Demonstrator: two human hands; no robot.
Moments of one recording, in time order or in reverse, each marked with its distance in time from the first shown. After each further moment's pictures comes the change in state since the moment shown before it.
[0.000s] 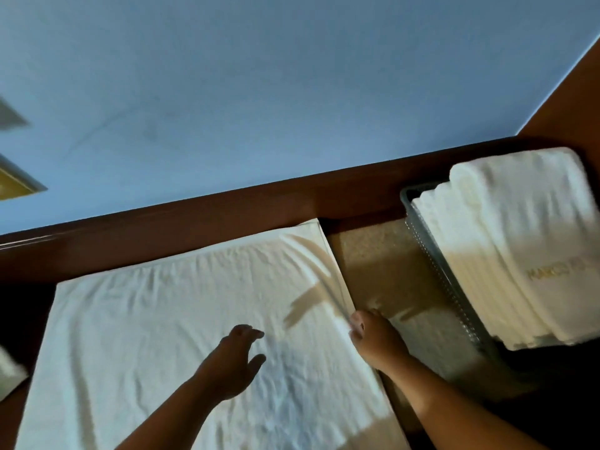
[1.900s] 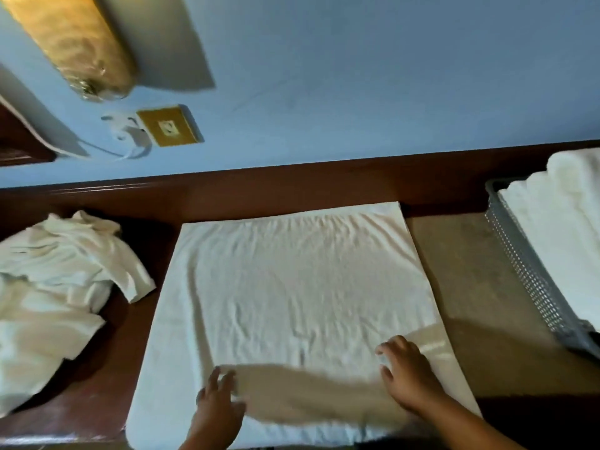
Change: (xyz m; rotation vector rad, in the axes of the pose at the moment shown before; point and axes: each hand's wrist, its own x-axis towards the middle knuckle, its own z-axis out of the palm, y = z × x) left_hand -0.199 -0.152 0.112 -0.145 0.055 -0.577; right_hand -0.117 -0.031 0.104 -0.253 -0.043 -0.327
